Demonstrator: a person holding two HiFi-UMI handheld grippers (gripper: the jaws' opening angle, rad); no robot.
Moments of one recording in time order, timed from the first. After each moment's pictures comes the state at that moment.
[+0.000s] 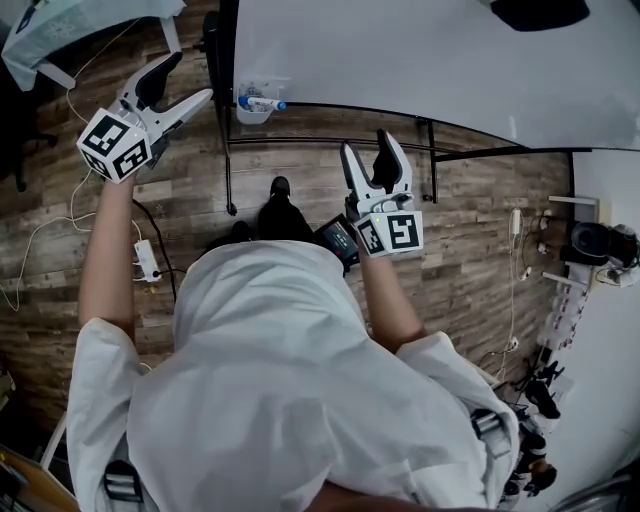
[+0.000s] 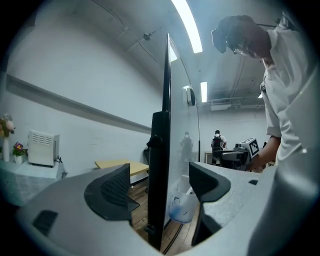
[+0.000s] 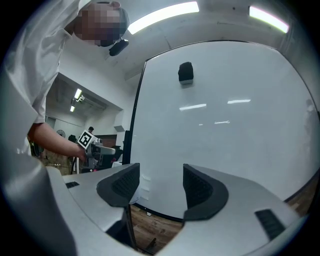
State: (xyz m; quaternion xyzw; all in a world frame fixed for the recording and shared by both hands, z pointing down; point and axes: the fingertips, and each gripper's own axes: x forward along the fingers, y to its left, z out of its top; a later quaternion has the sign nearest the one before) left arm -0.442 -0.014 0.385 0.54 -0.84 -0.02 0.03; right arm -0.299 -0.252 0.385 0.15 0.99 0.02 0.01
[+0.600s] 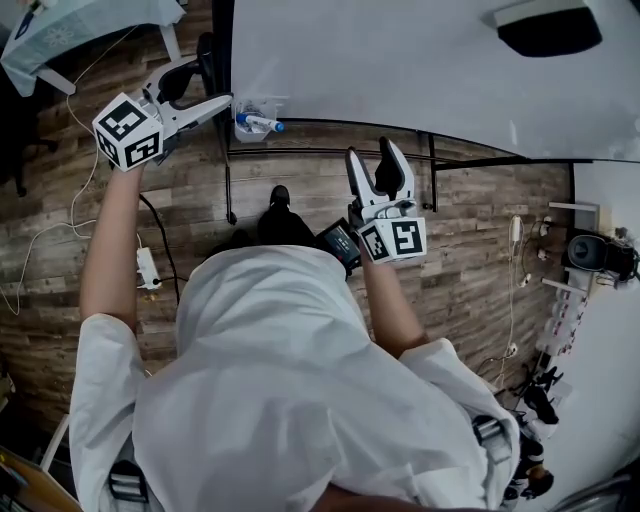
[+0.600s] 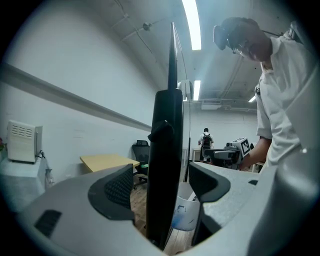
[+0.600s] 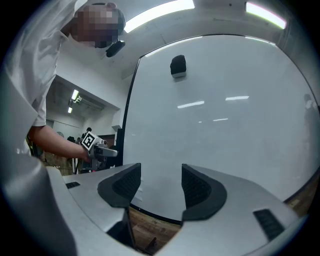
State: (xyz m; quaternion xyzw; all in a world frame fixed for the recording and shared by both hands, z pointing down) left arm -0.471 -0.061 0.396 0.60 -0.79 -0.01 0.06; right arm -0.329 -0.272 0.391 0.14 0.99 0.00 0.00
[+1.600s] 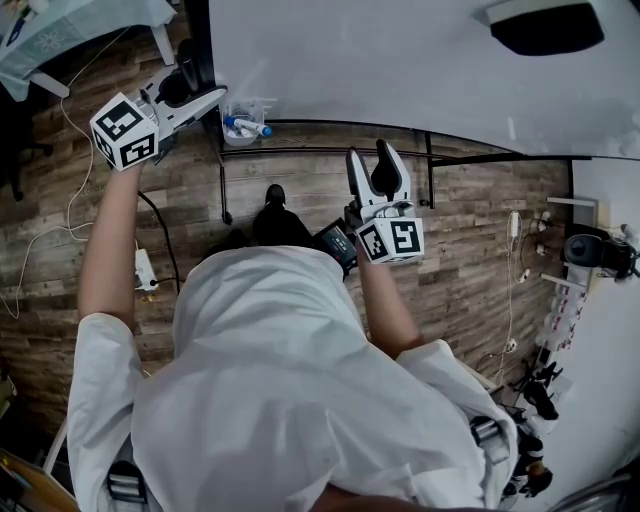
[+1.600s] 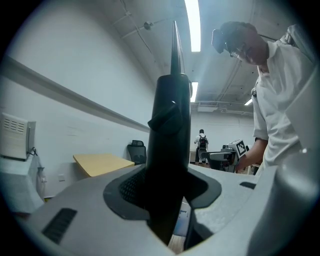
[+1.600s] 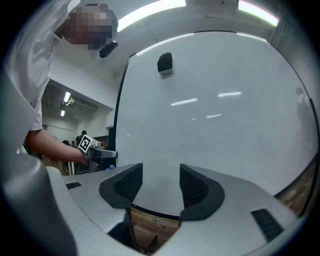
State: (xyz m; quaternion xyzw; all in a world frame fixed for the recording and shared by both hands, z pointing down) left arm -0.477 -0.078 0.406 0.63 -0.78 -0.02 0.06; right arm -0.333 -0.294 0.405 0.11 0.99 -0.02 -0.02
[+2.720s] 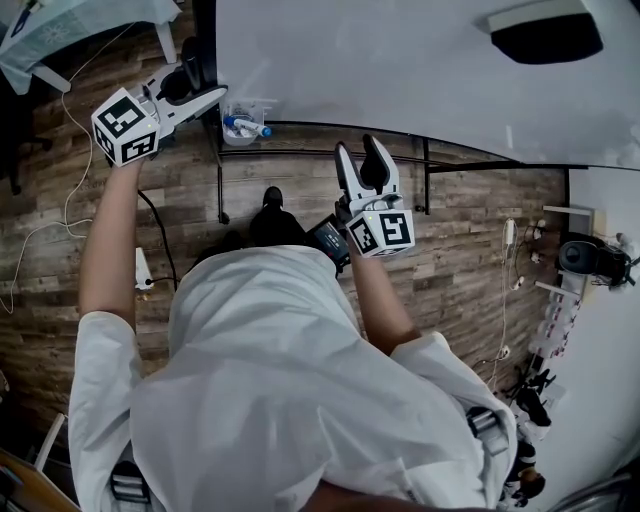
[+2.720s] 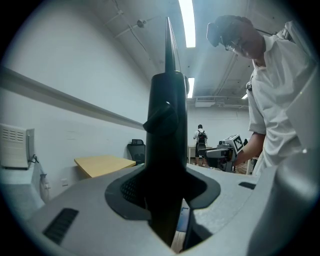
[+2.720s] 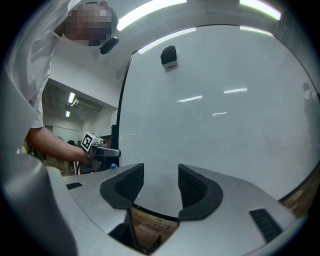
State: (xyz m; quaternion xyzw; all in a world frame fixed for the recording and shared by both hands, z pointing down) left arm -0.475 -0.070 0.403 0.63 -0.78 0.01 0.05; right arm -0.350 -0.273 0.411 0.14 0.99 -0.02 -0.02
